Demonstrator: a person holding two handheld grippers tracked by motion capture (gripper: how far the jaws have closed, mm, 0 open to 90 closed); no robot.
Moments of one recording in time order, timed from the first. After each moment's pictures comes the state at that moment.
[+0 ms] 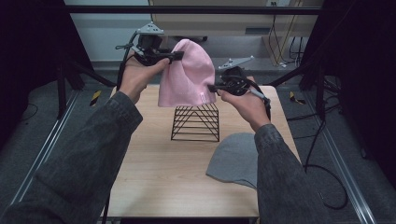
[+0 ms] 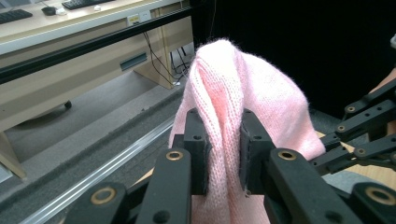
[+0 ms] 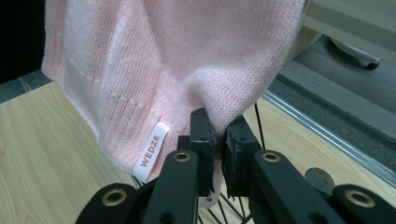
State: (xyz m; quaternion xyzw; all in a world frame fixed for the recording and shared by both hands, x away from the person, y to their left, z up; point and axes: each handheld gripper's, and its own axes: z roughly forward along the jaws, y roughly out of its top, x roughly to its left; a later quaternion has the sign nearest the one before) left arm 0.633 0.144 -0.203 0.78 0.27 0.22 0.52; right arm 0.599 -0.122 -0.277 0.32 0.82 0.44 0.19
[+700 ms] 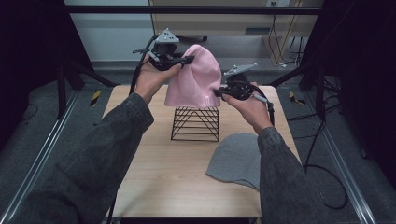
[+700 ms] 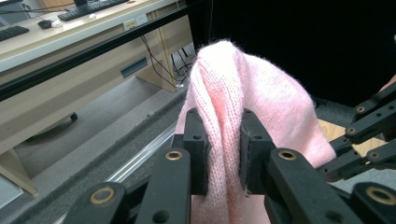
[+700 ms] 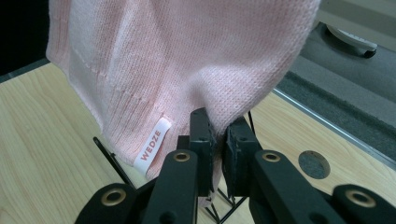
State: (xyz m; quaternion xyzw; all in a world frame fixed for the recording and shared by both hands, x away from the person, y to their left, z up) left arm 0.647 0.117 -0.230 0.80 0.23 0.24 0.50; right arm 0.609 -0.139 -0.305 0.33 0.82 0.43 0.19
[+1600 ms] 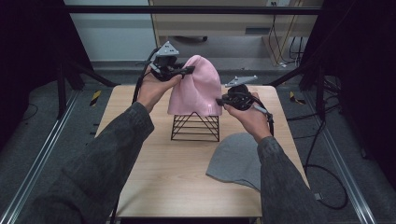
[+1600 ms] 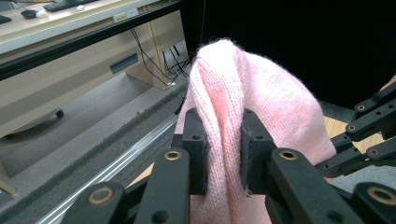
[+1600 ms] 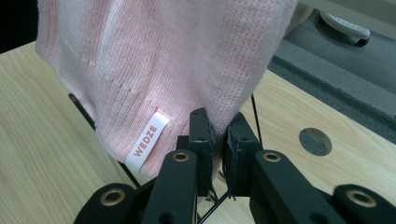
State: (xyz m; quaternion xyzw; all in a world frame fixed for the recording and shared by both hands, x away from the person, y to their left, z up) left arm 0.646 0.119 -0.265 0.79 0.24 0.22 0.52; right arm 0.601 -0.144 -0.340 0.34 0.82 0.42 0.20
